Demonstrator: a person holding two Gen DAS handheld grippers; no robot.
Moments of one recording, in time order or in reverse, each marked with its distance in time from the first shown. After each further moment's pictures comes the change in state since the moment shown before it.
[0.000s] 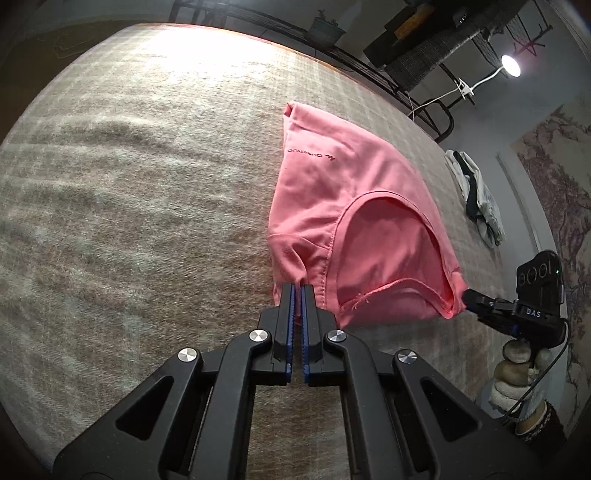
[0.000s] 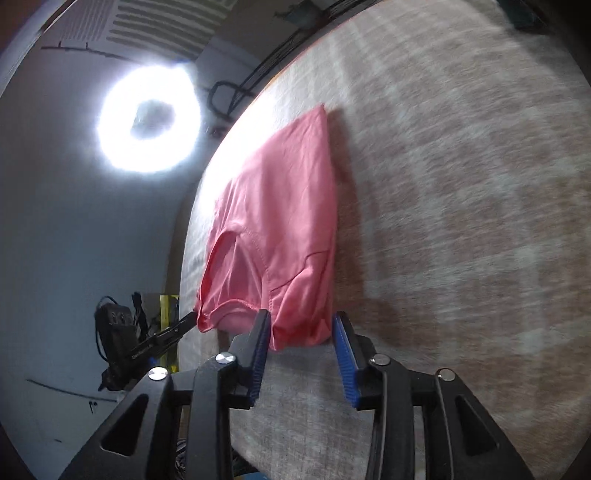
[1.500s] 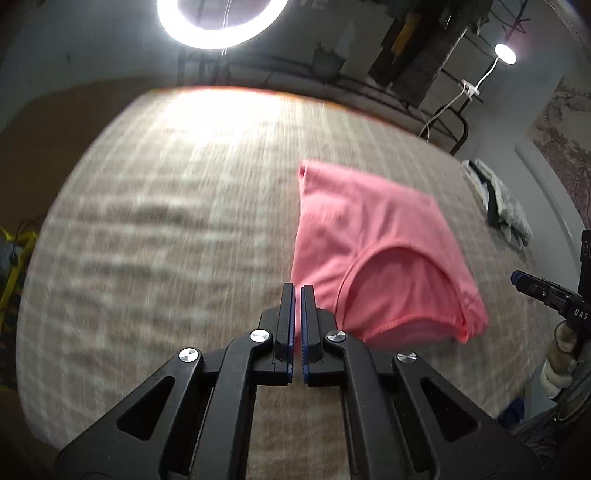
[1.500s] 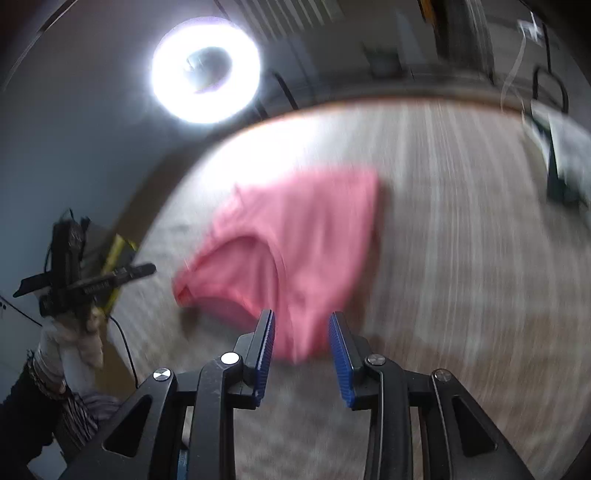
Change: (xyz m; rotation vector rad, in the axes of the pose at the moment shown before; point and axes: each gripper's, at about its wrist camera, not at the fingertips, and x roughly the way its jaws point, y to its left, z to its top) left arm -0.032 -0.032 0.020 0.114 -0.145 0.168; right arm -0.033 0.087 -0.006 -0.454 -0.098 -0.246
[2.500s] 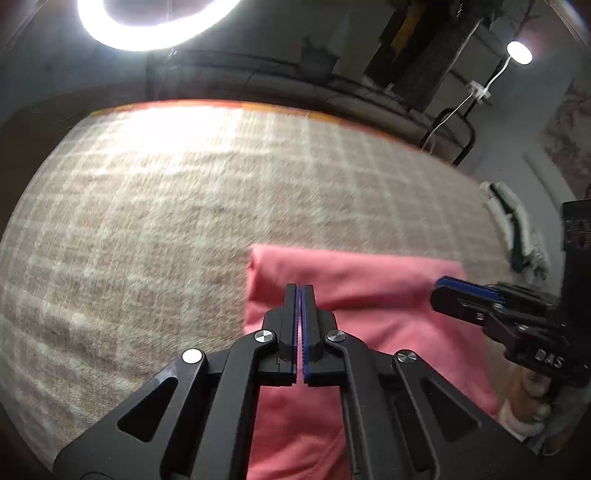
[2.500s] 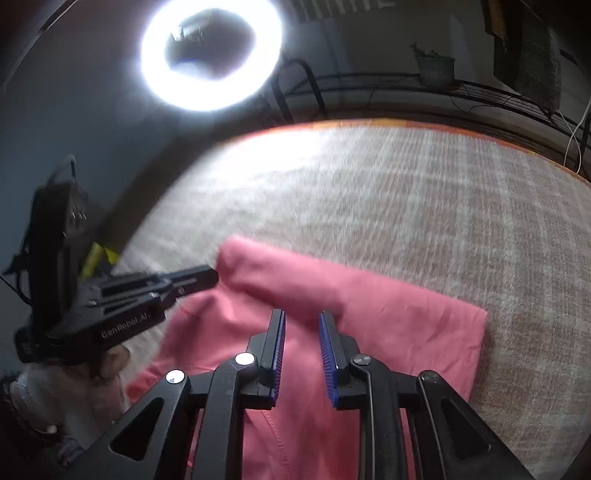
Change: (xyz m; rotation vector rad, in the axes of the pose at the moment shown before) left arm 0.112 -0.033 0.088 0.016 -0.009 -0.034; right arm 0.140 0.009 0.113 -0.095 0.045 0.027
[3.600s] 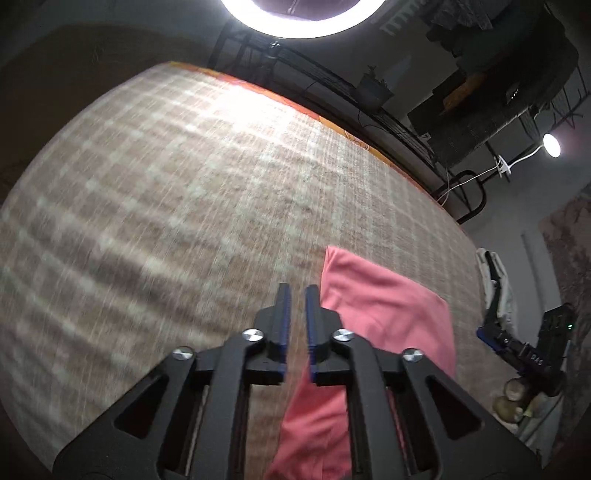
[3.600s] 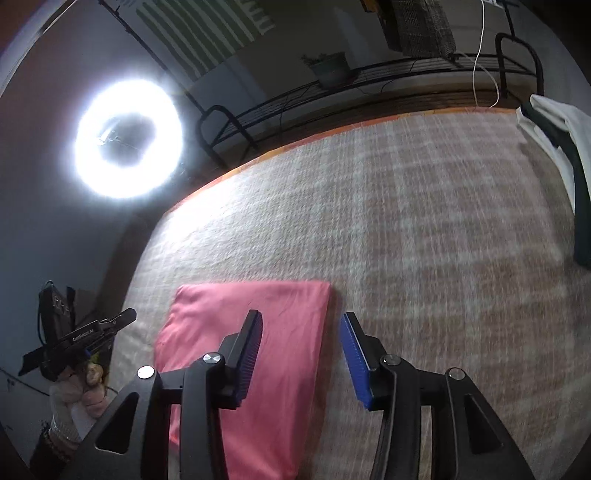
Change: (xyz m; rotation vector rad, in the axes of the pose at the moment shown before) left arm -0.052 0.088 -0.038 -0.348 -0.005 -0.051; right arm -0.071 -0.097 -0.028 0.310 -0.075 -0.047
